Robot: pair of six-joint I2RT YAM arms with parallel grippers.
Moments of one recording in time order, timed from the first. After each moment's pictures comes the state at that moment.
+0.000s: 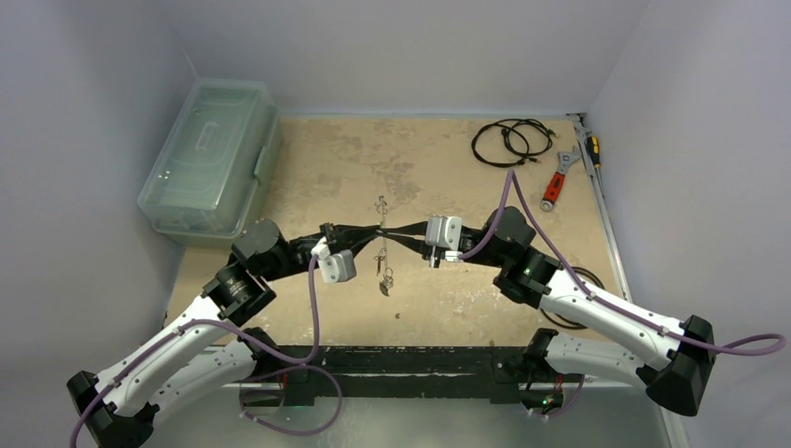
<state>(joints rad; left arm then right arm) -0.75 0.73 0.73 0.04 0.50 0.62 0.93 1.00 0.83 0.31 -0.49 -0.40</state>
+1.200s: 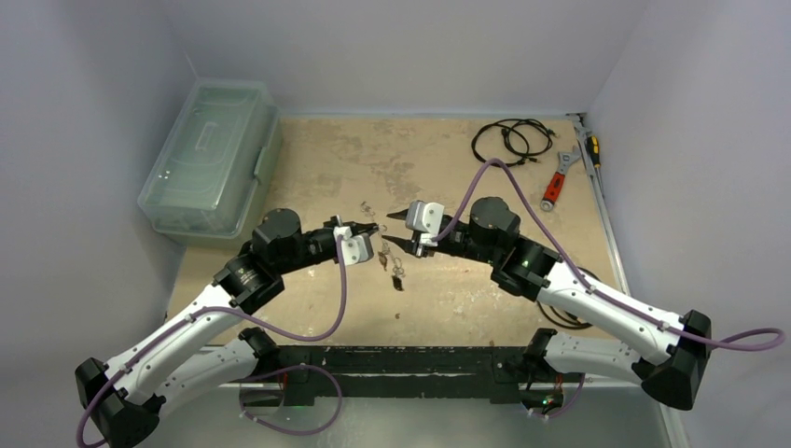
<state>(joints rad) -0.73 0.82 0.76 -0.10 0.38 0.63 0.93 1.05 0.93 0.03 -0.32 -0.44</state>
